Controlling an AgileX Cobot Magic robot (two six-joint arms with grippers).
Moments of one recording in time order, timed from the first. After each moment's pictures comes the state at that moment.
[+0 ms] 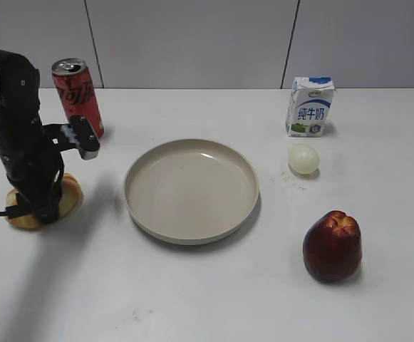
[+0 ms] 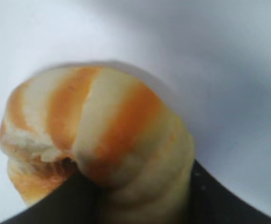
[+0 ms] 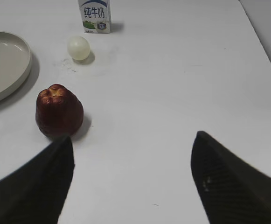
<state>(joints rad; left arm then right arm) -0.31 2.01 -1.20 -0.05 0.85 0.83 0.08 -0.01 -0.50 0.05 1.04 0.02</state>
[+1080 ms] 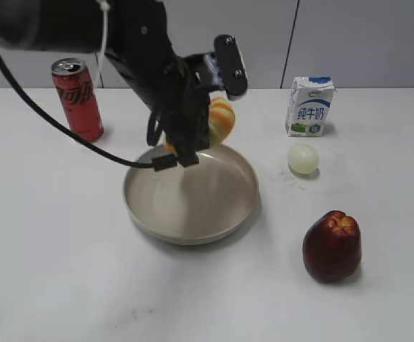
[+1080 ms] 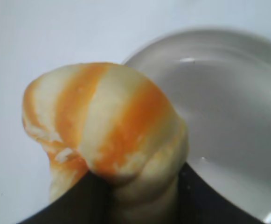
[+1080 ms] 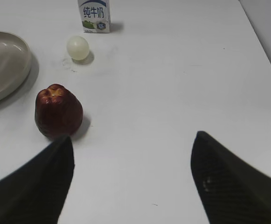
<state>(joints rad) -0.72 1.99 -1.50 -0.09 0.66 0.83 0.08 -0.01 -0.50 0.05 1.04 0.02</state>
